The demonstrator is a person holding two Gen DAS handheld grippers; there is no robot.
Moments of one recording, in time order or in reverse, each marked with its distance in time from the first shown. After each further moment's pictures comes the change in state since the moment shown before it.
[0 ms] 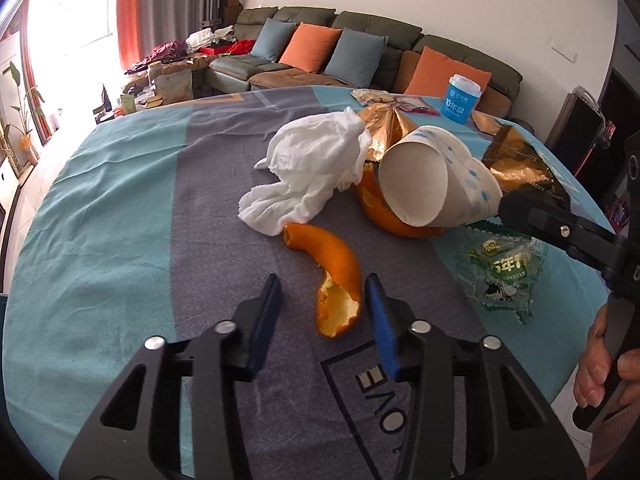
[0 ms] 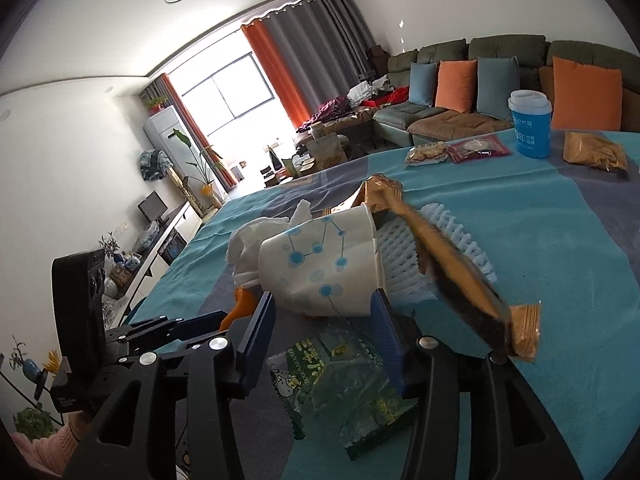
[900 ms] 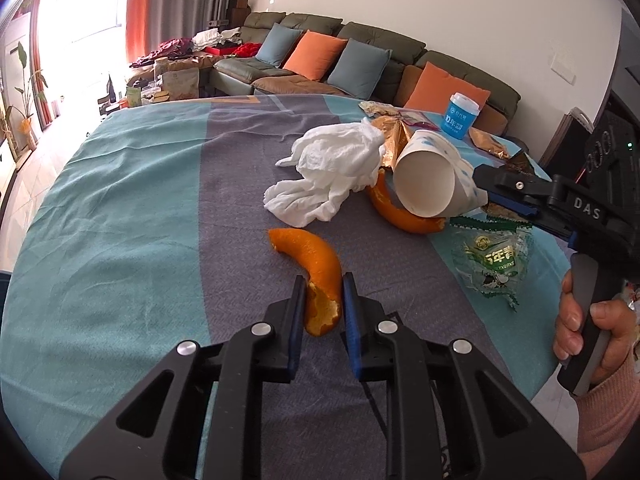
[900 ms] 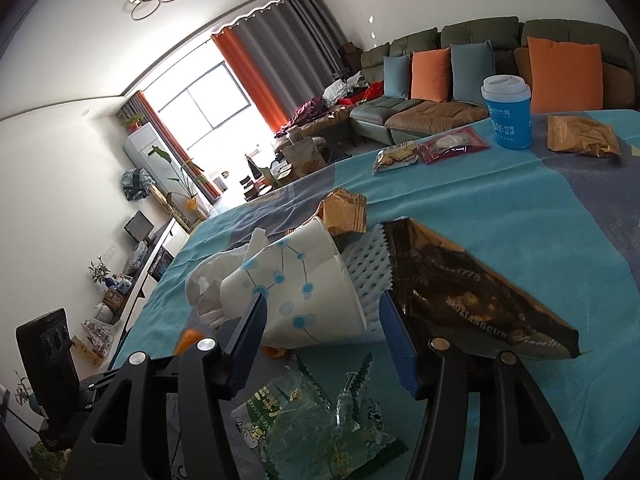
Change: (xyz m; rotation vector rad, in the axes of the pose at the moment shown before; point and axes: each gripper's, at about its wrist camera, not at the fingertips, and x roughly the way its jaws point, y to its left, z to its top) left arm -0.024 0.021 -0.012 -0.062 -0.041 -0.033; right arm 0.019 -0.031 0.022 0.088 0.000 -0.036
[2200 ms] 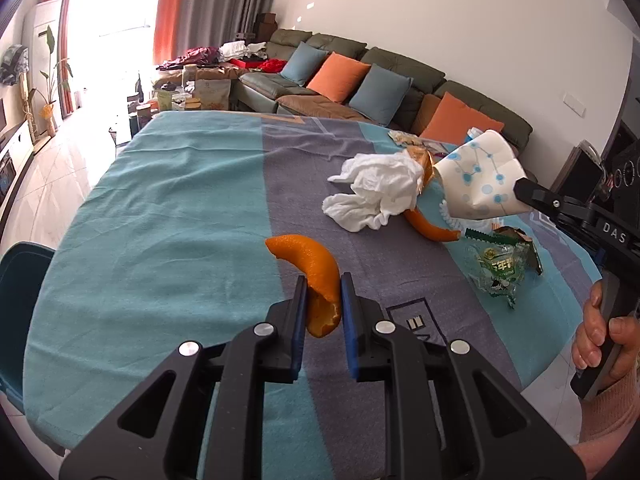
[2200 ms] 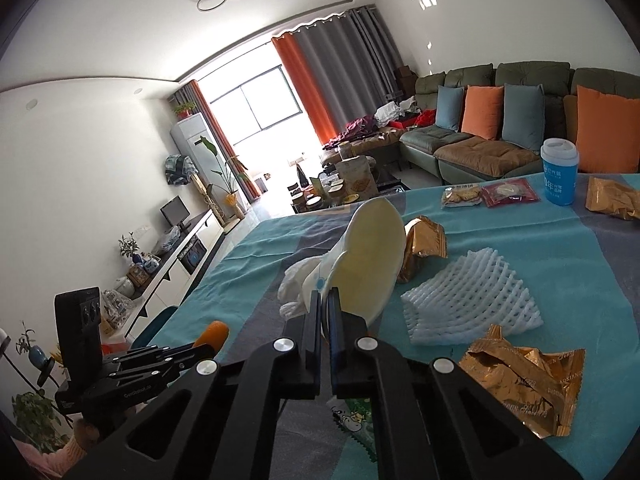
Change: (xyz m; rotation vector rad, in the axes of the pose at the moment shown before) left arm -0.053 0.038 -0.018 -0.081 -0.085 0.041; right arm -0.042 0.063 -0.009 -0.176 -0.070 0.115
